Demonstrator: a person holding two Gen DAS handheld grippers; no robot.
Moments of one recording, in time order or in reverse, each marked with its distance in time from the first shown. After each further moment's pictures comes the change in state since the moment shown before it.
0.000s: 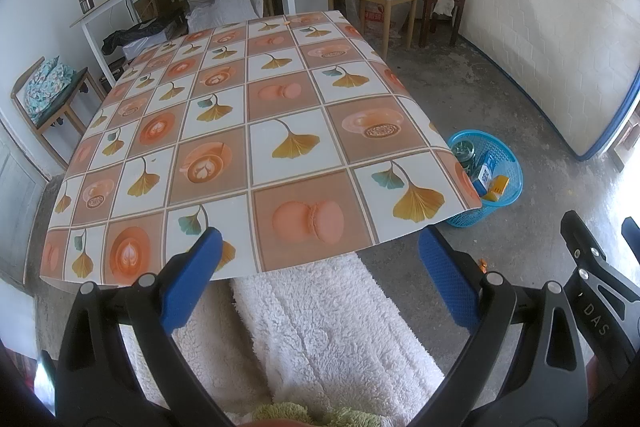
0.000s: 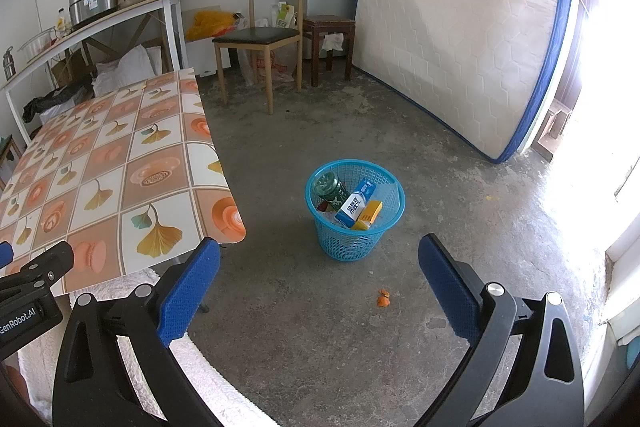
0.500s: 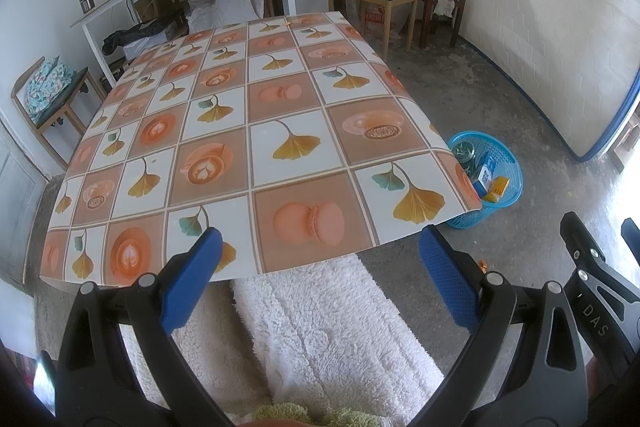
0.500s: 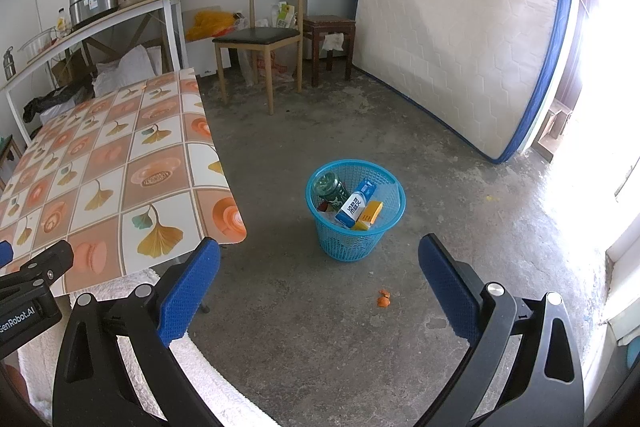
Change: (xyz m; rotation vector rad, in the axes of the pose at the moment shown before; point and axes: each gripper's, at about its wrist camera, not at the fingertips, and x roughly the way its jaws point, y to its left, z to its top) left arm -0.001 -0.001 0.000 0.000 0.000 0.001; right arm 0.000 0.001 -0.001 0.000 0.000 0.000
